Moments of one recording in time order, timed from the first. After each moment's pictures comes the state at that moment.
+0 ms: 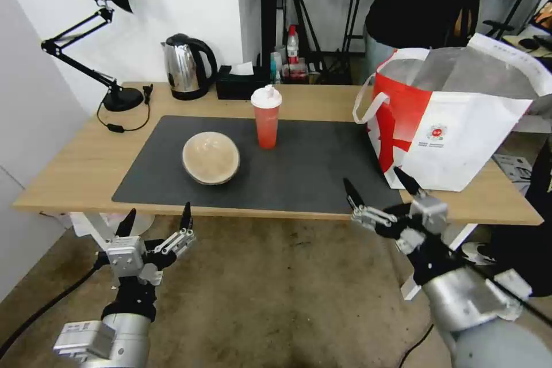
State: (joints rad) left arm 1.95 -1.59 -0.58 -2.50 -0.15 0.01 0.00; right arm -1.53 0.50 0.32 2.50 0.73 0.17 0.40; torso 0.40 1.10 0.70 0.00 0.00
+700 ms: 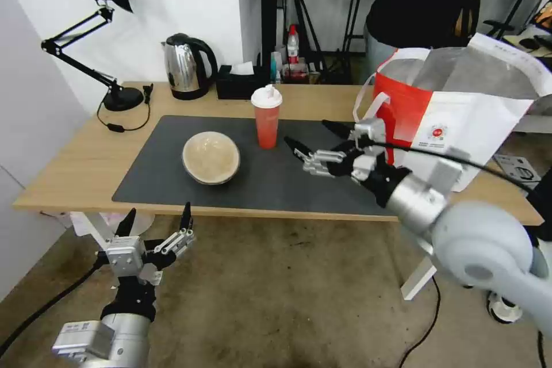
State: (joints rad) left arm 1.96 -1.59 -0.59 -2.50 -0.15 0.02 0.01; right arm -0.68 0.48 -0.10 2.35 1.28 -0.16 0.25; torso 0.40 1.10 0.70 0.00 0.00
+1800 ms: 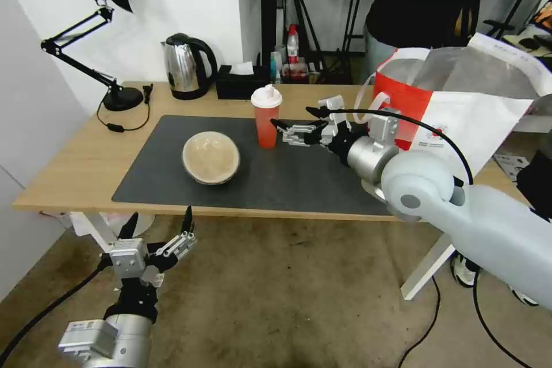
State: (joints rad) left arm 1.95 -1.59 -0.59 -2.47 -0.15 0.02 0.01; right arm -0.38 0.69 -0.34 2.08 1.20 -0.31 0.39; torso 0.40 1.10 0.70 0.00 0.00
